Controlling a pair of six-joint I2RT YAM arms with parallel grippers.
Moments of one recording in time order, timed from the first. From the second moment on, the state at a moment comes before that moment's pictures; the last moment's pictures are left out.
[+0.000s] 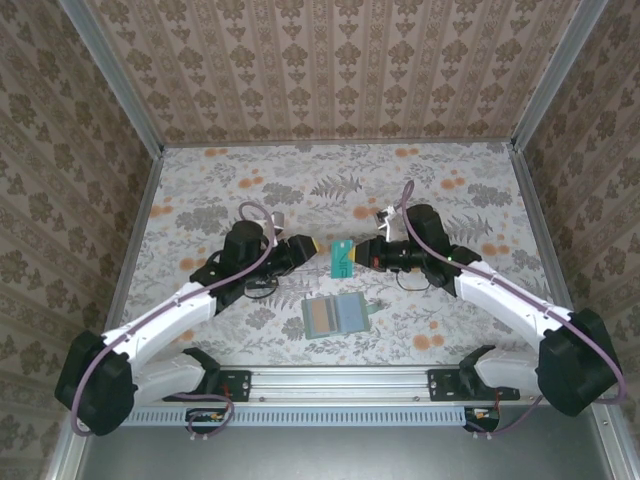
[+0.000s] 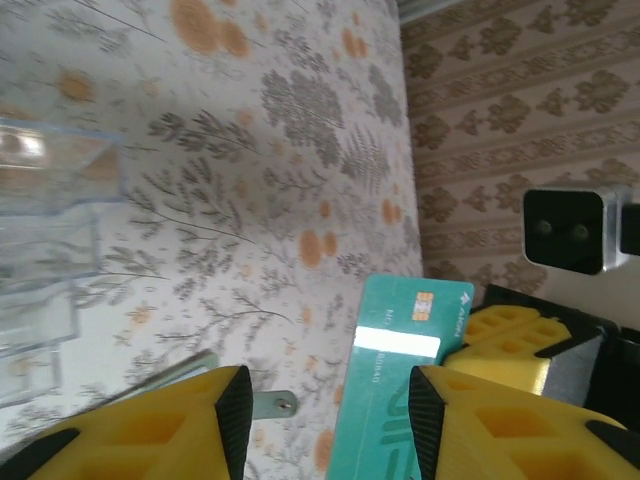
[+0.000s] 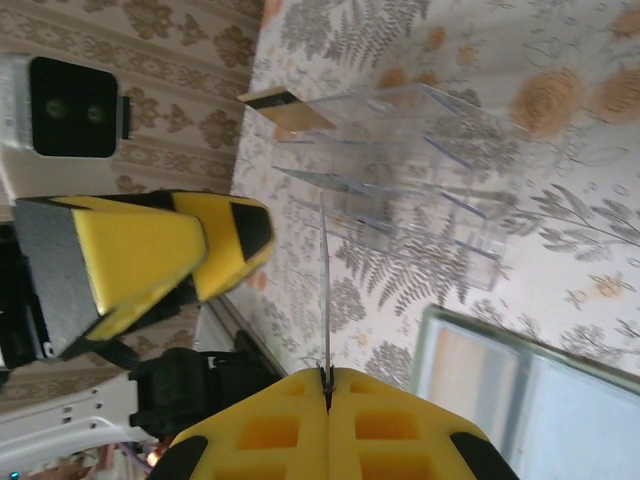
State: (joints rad) left arm -0.65 1.11 0.62 0.05 0.42 -1.04; right arm 0.49 1.23 0.76 -0.09 -0.64 0.80
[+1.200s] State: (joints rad) left arm -0.65 1.16 0.63 0.17 0.58 -1.09; right arm 0.48 1.29 0.74 0.10 -0.72 0.92
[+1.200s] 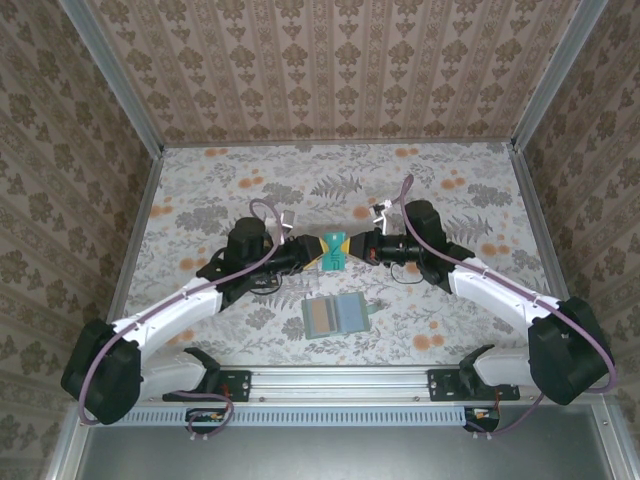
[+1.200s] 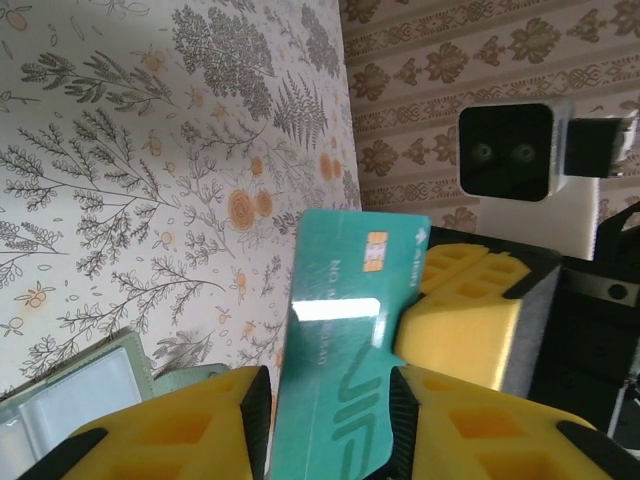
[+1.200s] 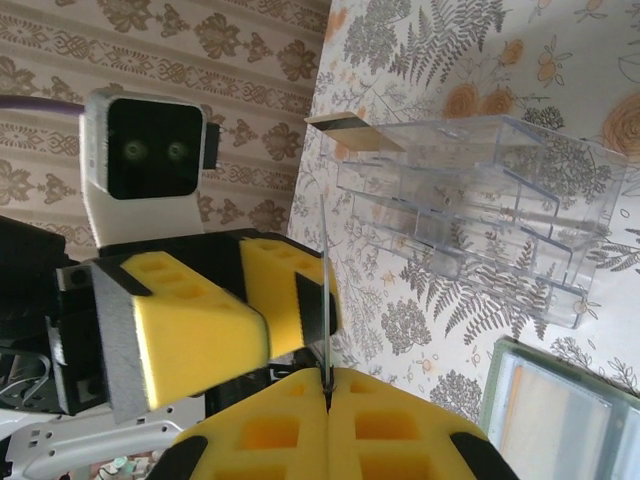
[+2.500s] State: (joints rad) left arm -0.60 1.02 0.85 -0.50 0.34 -0.62; right arm 0.48 1.26 0.73 -0.10 -0.62 0.77
